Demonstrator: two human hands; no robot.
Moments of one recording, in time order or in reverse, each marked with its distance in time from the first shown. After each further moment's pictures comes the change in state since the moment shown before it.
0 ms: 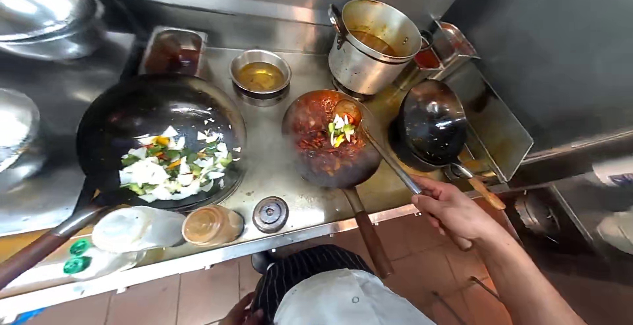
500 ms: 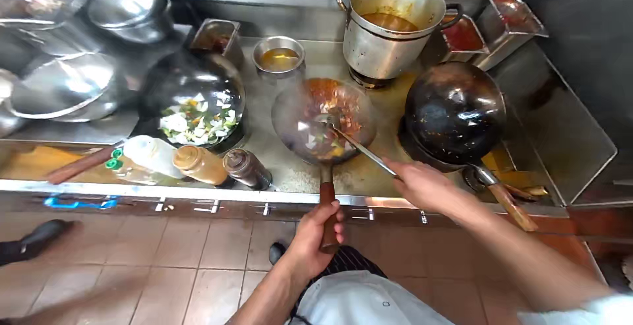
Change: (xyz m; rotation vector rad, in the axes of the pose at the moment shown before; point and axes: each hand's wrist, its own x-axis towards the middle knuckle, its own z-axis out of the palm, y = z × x) left_hand -0.002 0.316 0.216 -1.378 -0.009 0.071; right_hand 0.043 0.064 -0.060 -0.911 -0.131 -0.428
